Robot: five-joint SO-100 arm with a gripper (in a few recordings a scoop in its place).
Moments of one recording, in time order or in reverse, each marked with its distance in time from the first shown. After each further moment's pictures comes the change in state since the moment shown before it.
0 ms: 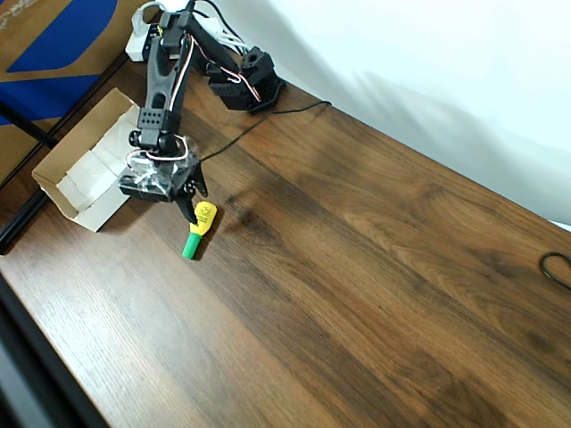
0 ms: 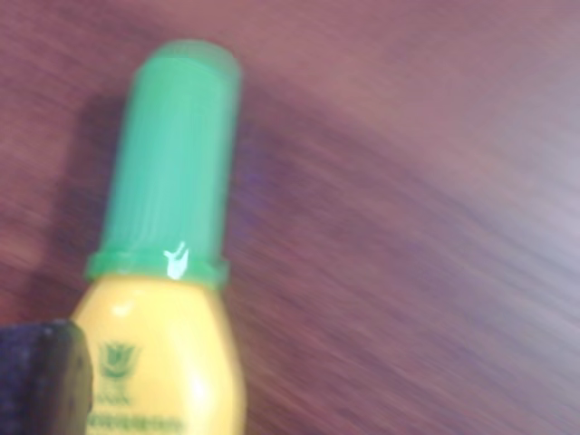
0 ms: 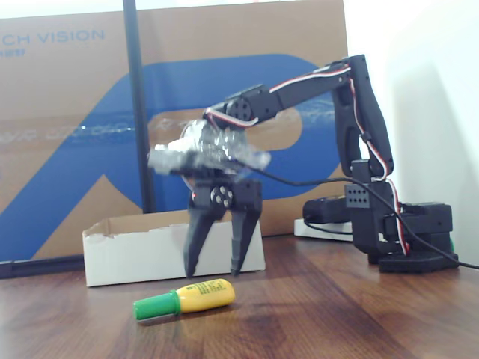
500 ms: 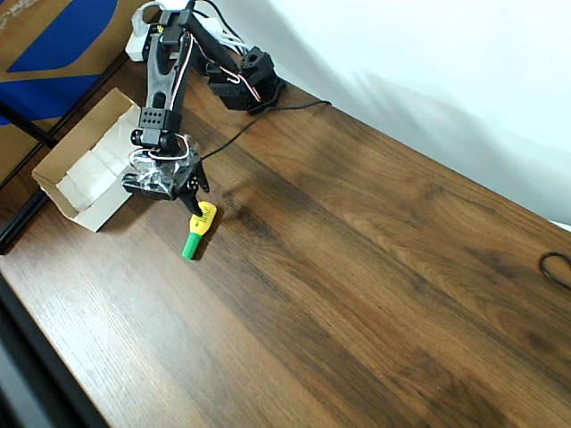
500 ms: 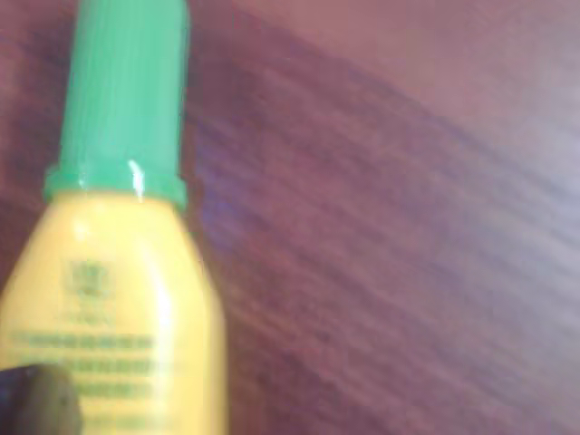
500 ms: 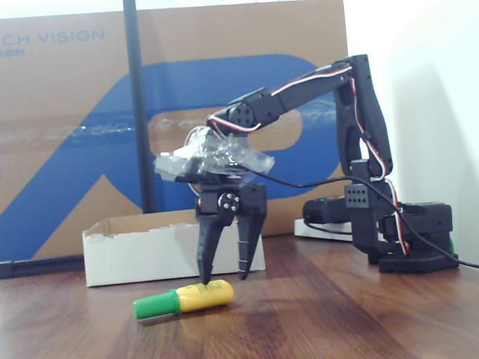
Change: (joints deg) arm 0.5 0.4 4.0 -1.4 -3.6
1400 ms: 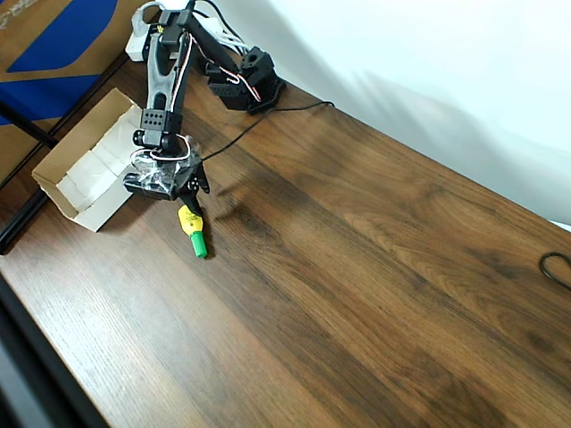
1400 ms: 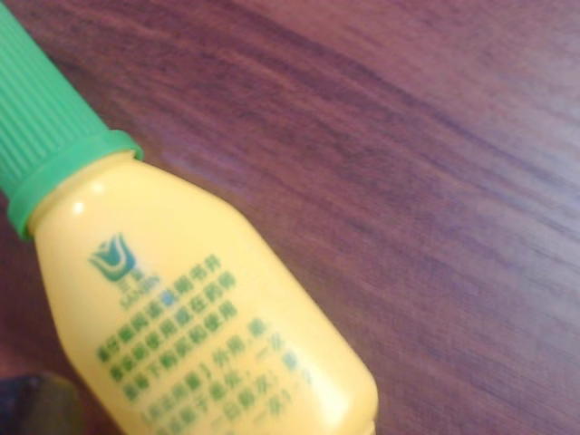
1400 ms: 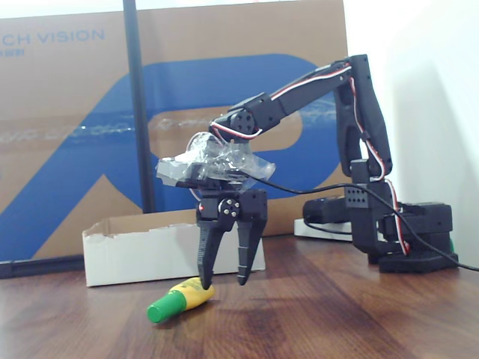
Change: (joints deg) arm 0.9 0.1 3.4 -3.7 -0.1
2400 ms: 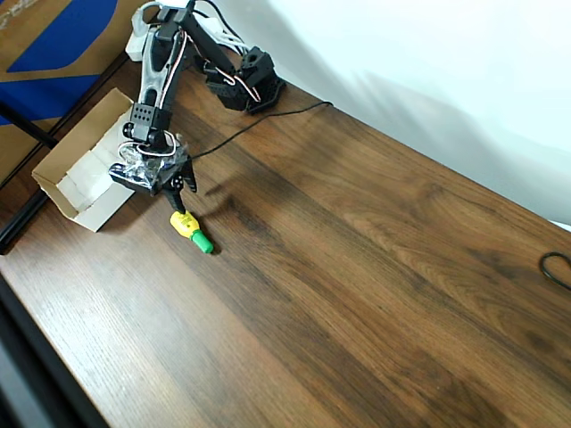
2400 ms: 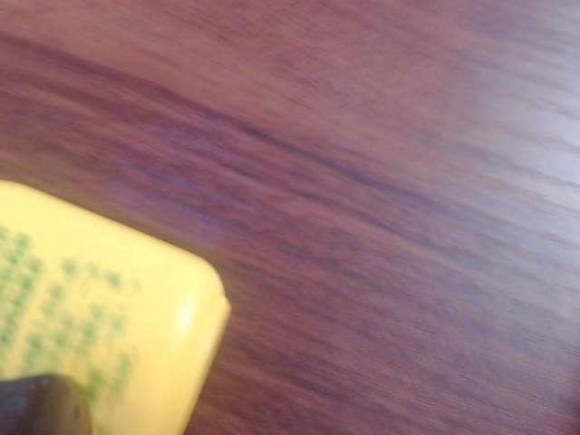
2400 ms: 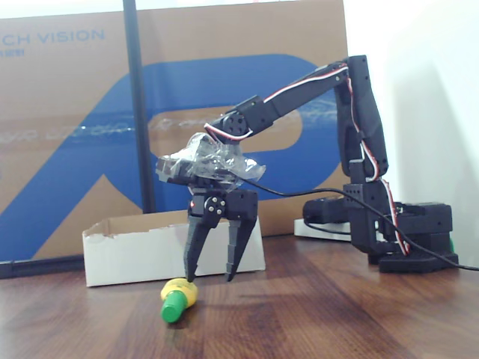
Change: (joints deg) arm 6.9 2.3 2.1 -3.2 1.9
